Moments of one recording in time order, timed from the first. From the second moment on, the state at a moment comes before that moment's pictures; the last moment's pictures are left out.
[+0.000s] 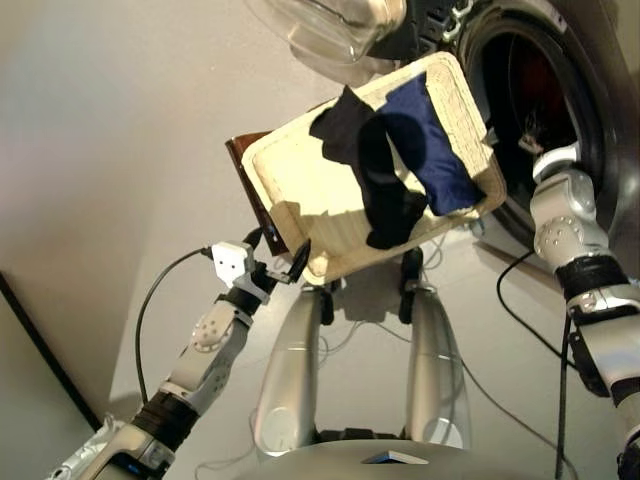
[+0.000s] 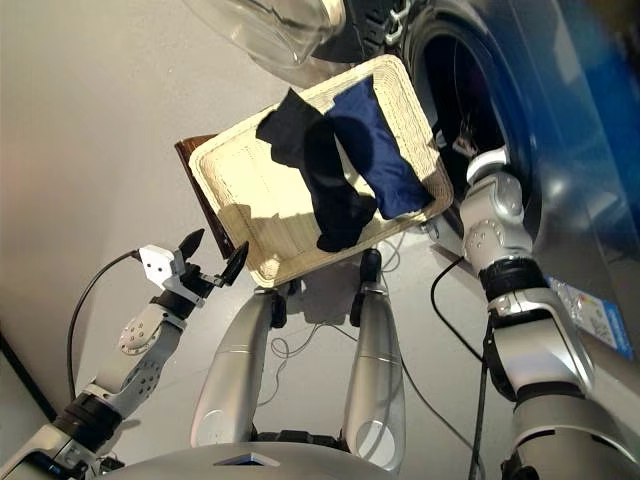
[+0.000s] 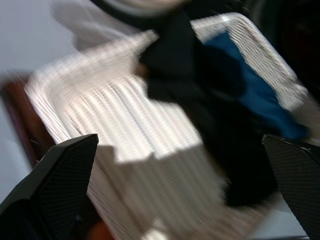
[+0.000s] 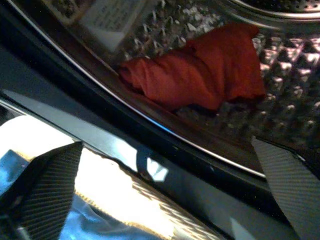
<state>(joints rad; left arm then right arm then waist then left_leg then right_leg) -0.08 0.52 -0.42 0.13 -0.56 -0.39 -0.02 -0.58 -0.67 0.24 0.65 1.04 -0.25 -0.22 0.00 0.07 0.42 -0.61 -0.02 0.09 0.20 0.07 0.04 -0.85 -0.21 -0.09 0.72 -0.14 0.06</state>
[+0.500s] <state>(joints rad) -0.39 0.69 -0.44 0.24 -0.11 -0.38 0.21 -0.52 -0.58 0.28 0.51 0.95 -0.30 -0.22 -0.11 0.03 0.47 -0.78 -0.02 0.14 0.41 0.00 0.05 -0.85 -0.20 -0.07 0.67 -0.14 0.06</state>
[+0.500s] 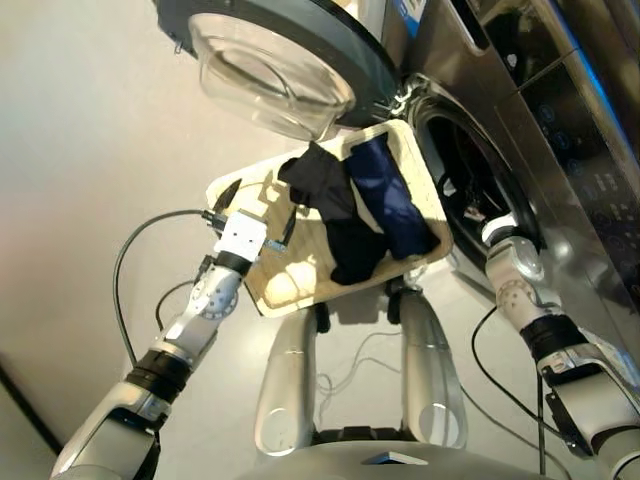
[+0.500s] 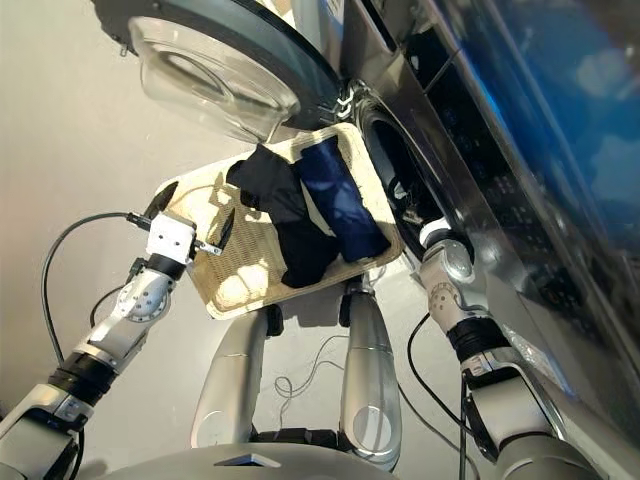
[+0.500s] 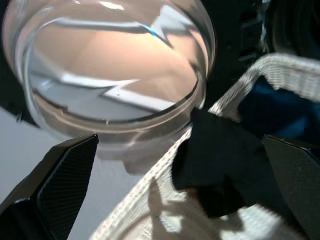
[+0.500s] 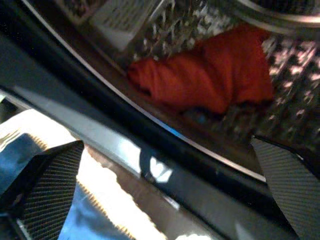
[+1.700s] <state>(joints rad) -0.36 0.51 -0.38 0.34 -0.22 -0.35 0.27 -0.46 -0.51 0.26 0.42 0.93 -0.38 -0.23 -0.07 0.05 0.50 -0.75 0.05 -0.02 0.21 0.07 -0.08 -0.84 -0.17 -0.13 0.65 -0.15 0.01</state>
